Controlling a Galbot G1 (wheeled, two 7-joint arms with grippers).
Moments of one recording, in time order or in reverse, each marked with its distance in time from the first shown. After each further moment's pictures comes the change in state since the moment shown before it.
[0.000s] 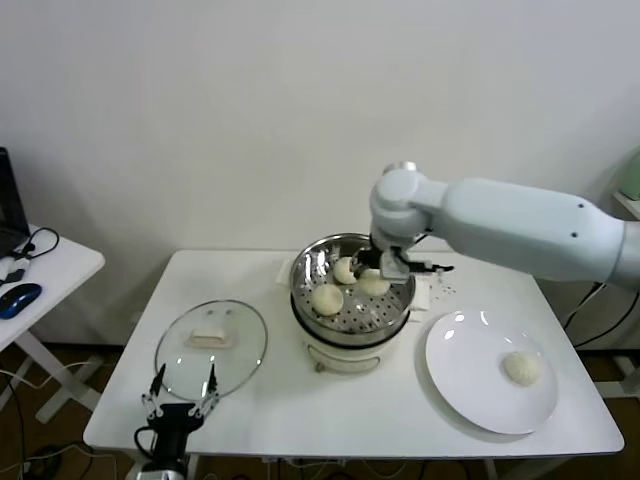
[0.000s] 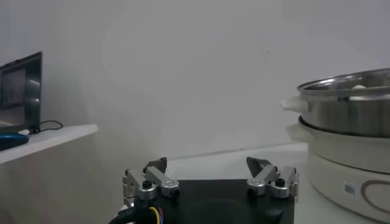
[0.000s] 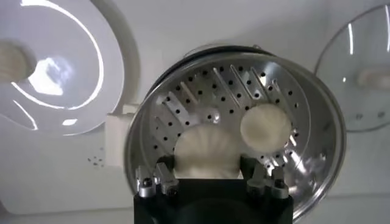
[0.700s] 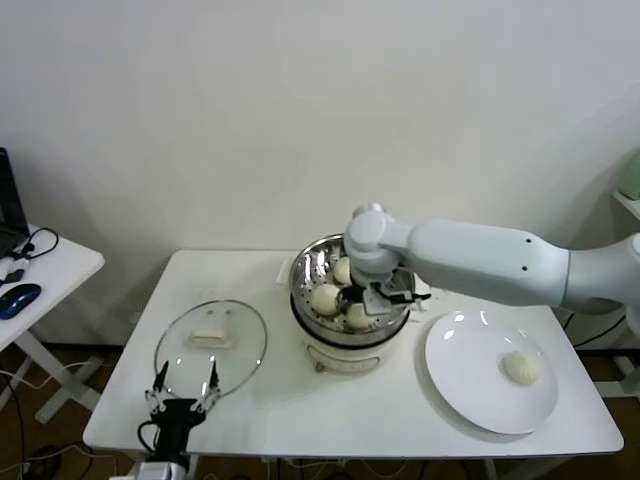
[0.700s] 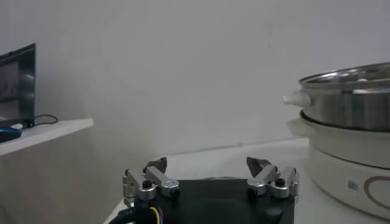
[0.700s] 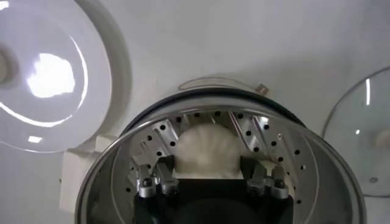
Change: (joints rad) left arm -0.033 0.010 0.005 0.025 -0.012 0.029 0.000; right arm -0.119 0.055 0.008 -0.022 -0.074 0.067 -0.004
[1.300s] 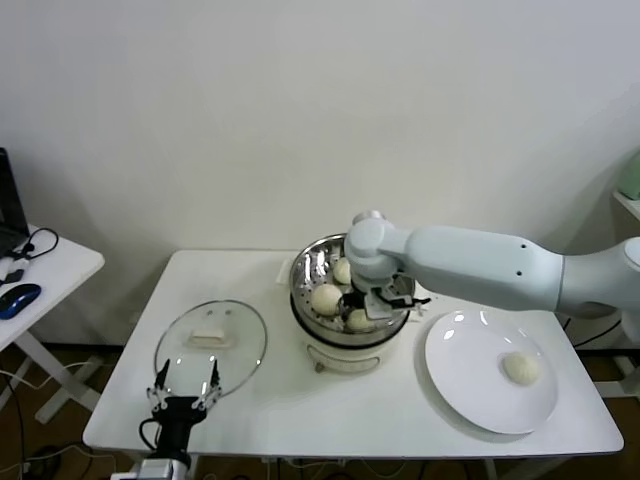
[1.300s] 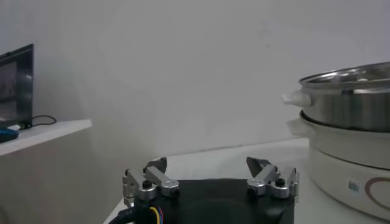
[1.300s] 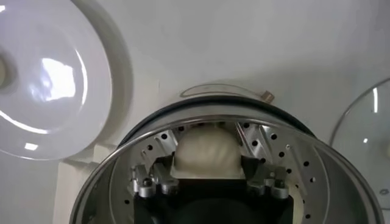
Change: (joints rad) left arm -0.012 0.000 0.002 0.005 0.003 0.006 -0.001; right arm -0.020 0.002 0.000 -0.015 -0.006 0.016 0.004
